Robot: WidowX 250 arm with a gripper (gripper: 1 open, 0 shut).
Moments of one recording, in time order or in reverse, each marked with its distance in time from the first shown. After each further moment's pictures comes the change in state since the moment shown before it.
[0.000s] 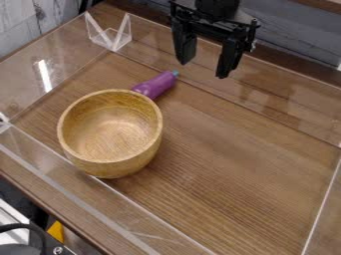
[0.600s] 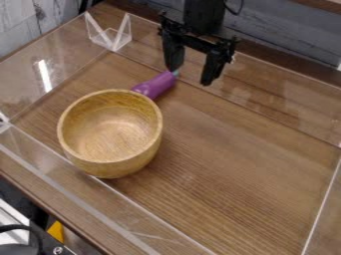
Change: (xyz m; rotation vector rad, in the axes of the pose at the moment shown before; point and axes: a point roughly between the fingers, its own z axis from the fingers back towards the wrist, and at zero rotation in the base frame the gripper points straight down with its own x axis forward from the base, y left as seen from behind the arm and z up) arm 0.017 0.038 -0.032 0.036 0.028 0.004
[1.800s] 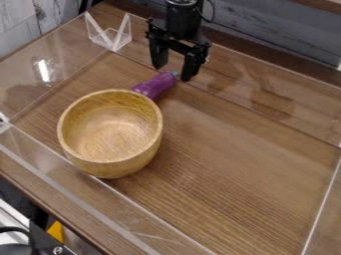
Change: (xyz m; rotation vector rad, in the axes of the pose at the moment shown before) arm 0.044 0.046 -0.043 0.023 -0.019 -0.013
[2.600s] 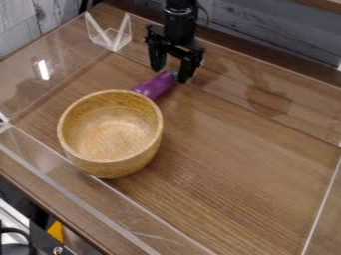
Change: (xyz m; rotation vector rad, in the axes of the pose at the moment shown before) arm 0.021 0.018 -0.017 0.021 -0.034 0.018
